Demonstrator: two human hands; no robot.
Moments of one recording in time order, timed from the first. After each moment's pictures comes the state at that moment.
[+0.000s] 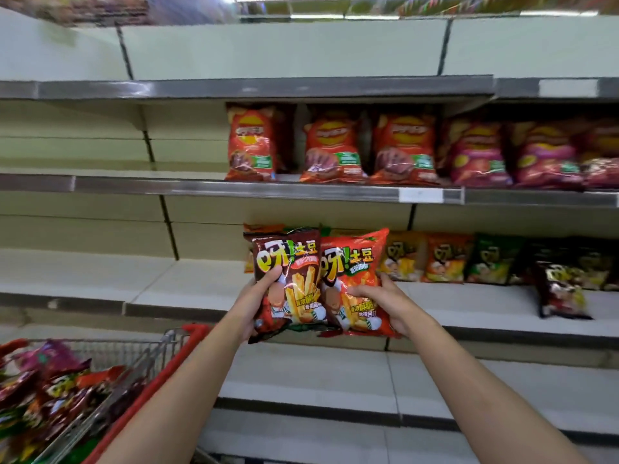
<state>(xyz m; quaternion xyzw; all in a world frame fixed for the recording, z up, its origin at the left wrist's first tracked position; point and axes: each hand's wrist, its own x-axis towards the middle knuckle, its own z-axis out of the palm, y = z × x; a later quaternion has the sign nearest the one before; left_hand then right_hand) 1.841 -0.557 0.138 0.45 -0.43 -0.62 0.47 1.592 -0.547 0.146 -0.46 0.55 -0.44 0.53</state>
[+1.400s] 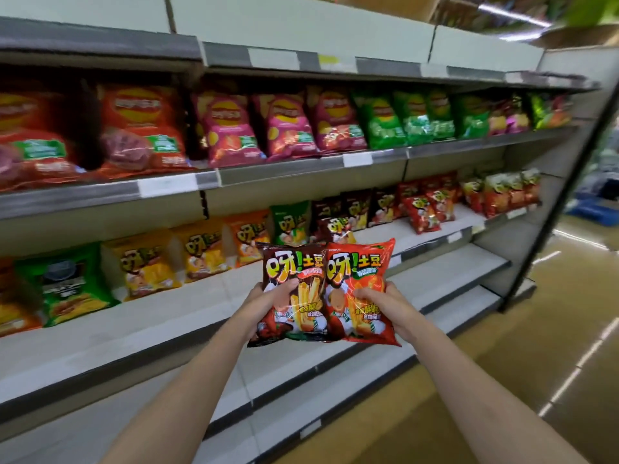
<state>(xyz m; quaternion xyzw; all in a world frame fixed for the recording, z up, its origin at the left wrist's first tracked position) 1.464 -0.565 0.087 0.35 -0.57 -0.71 0.21 1.275 -0.395 0.111 -0.24 0.72 -0.53 0.38</state>
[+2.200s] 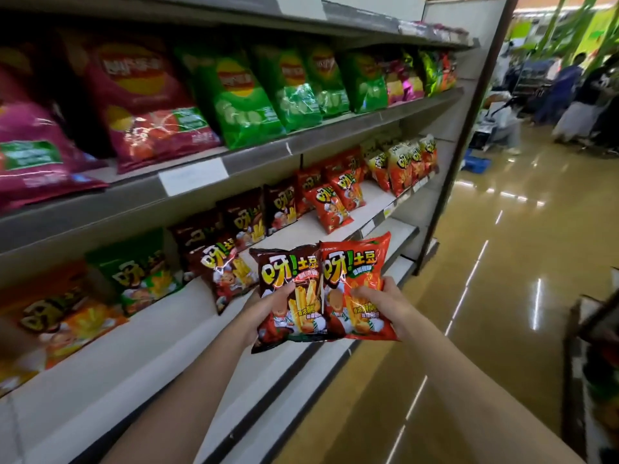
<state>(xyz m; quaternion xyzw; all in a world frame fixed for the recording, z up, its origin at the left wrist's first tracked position) 1.104 -0.622 0.035 0.27 -0.60 -0.75 0.06 0.981 -0.402 0.078 -0.06 0.76 -0.58 0.30</state>
